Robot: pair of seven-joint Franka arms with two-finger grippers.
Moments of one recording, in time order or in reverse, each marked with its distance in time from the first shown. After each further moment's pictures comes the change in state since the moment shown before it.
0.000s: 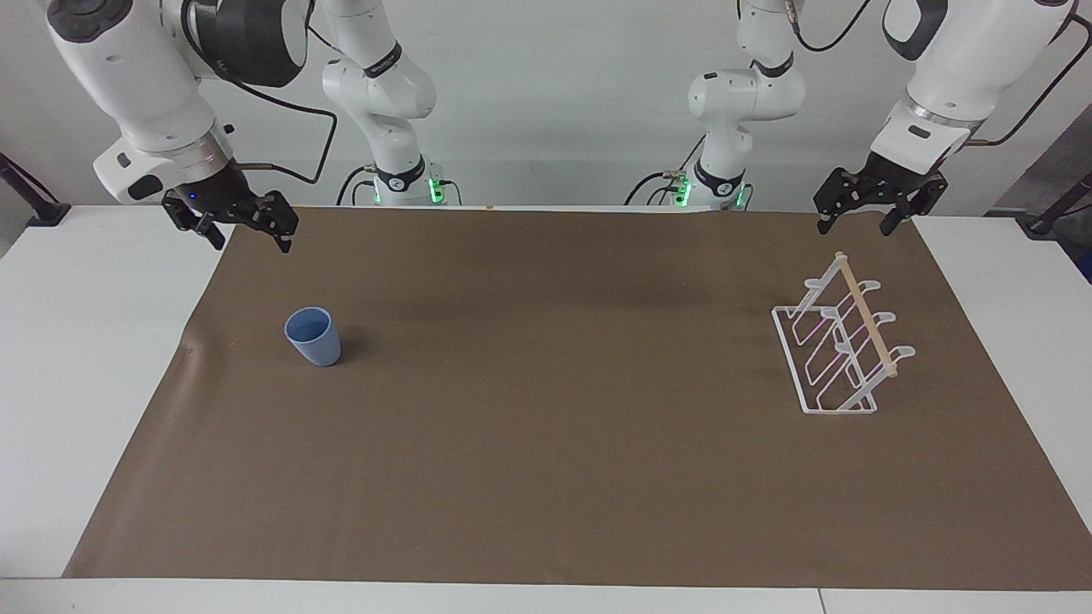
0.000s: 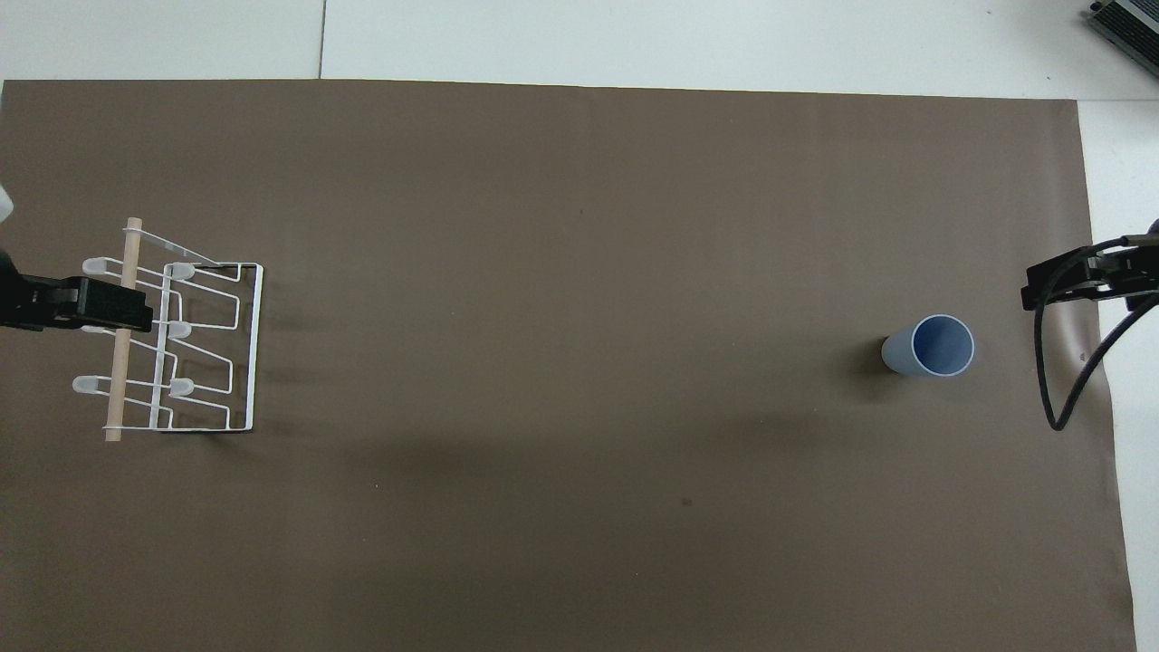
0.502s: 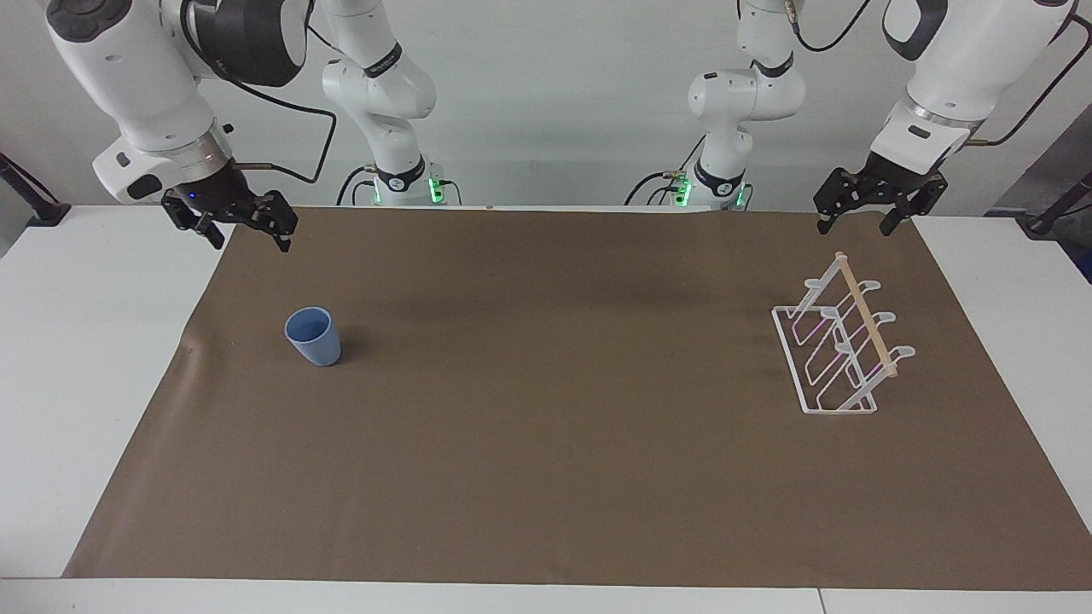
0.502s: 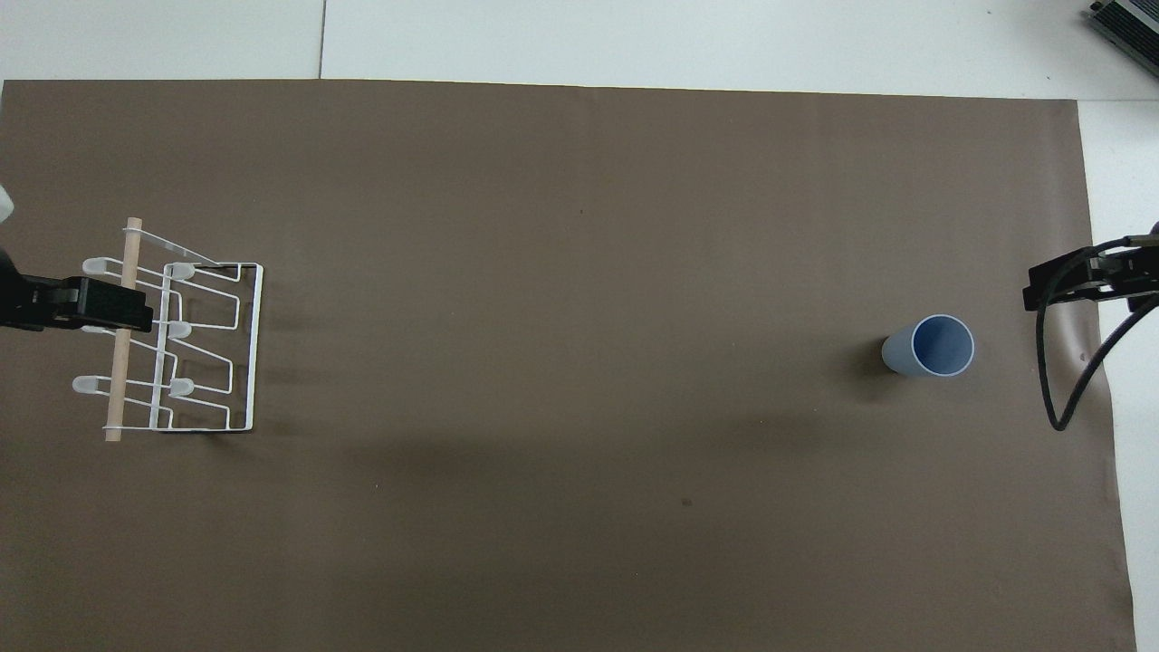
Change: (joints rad) left arm 0.000 0.000 0.000 0.000 0.000 0.000 0.000; right arm -0.003 -0.001 0.000 -0.001 0.000 0.000 0.000
